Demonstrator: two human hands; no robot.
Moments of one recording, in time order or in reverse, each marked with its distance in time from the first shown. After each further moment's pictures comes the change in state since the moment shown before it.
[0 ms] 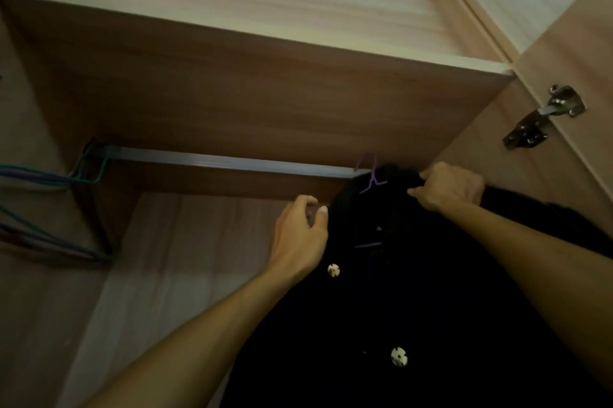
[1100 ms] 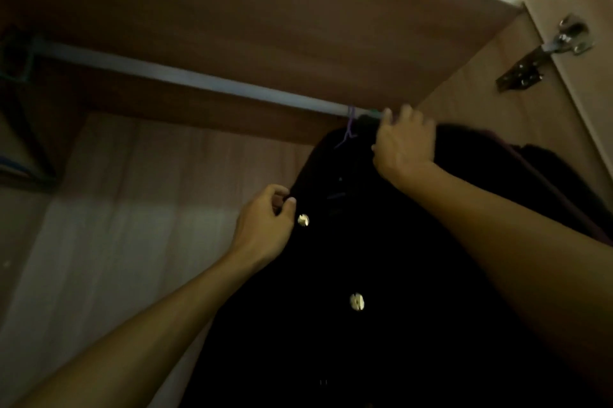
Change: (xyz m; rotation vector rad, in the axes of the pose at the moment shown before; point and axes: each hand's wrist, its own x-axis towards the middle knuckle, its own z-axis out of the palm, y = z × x) left_hand -0.045 -0.075 0.040 -0.070 0.048 -0.068; right_hand -0.039 -0.025 0.035 -0.311 0.060 -0.268
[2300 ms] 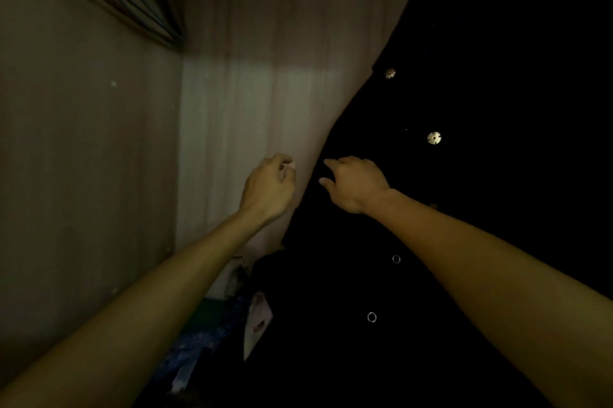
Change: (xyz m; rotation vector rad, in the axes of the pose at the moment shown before) left_hand -0.189 -0.069 -0.109 0.437 -0.121 -0.288; right_hand -0.260 -0.145 0.041 0.461 -0.602 -0.585
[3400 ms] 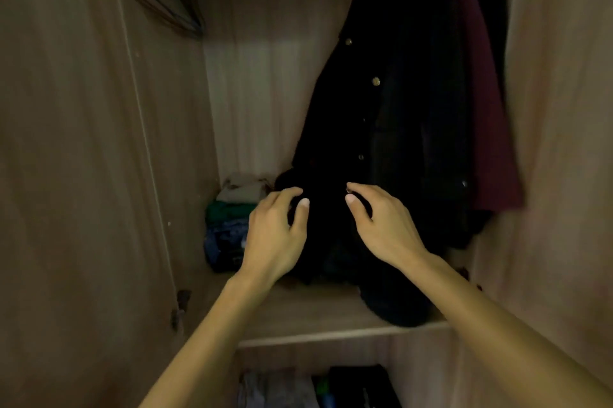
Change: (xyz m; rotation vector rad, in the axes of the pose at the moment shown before) left_hand -0.352 0.160 -0.190 0.003 -0.142 0.013; right_hand -0.413 -0.118 -0.137 0.699 0.210 0.206
